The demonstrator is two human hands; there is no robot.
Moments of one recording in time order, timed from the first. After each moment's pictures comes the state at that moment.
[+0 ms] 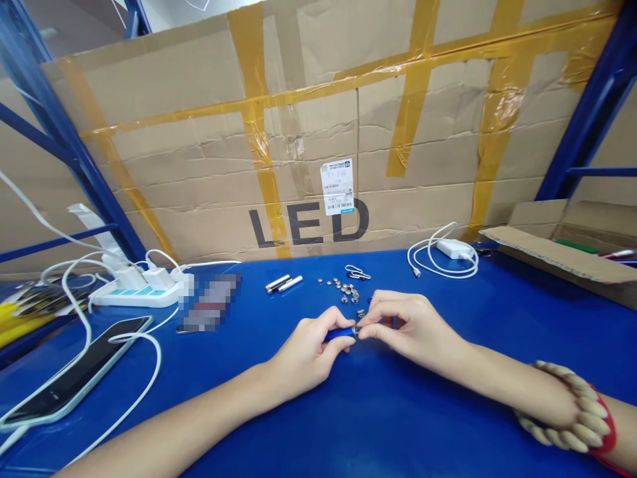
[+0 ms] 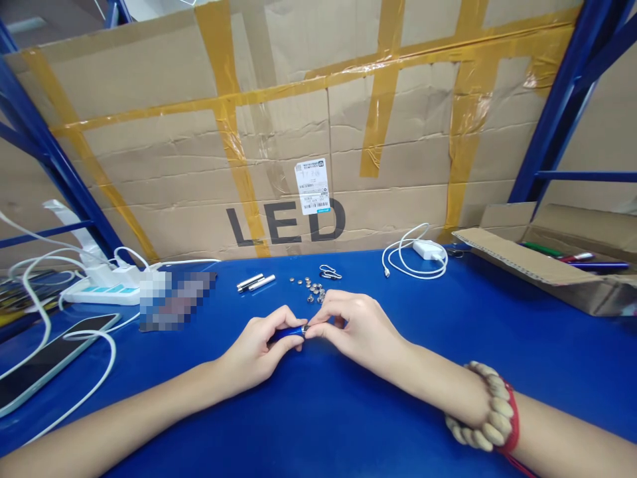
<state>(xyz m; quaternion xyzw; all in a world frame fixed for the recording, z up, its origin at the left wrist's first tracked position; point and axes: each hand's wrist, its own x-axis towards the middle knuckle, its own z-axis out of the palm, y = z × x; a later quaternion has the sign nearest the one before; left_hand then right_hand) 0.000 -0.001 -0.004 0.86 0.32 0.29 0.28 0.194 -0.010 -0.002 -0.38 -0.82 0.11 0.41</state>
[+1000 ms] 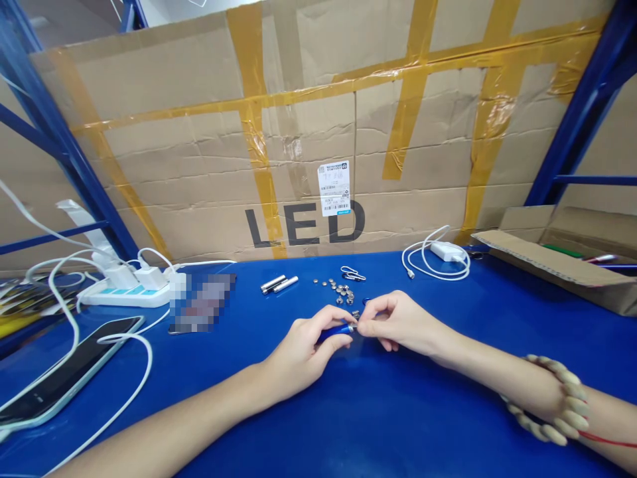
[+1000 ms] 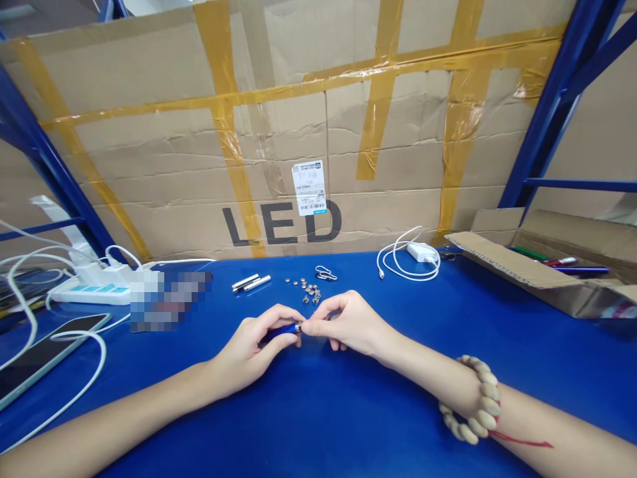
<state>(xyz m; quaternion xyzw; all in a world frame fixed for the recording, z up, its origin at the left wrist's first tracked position) -0.001 -0.003 -0.001 0.86 0.27 0.31 0.29 0.190 -0.001 0.004 -0.49 -0.66 0.45 0.35</state>
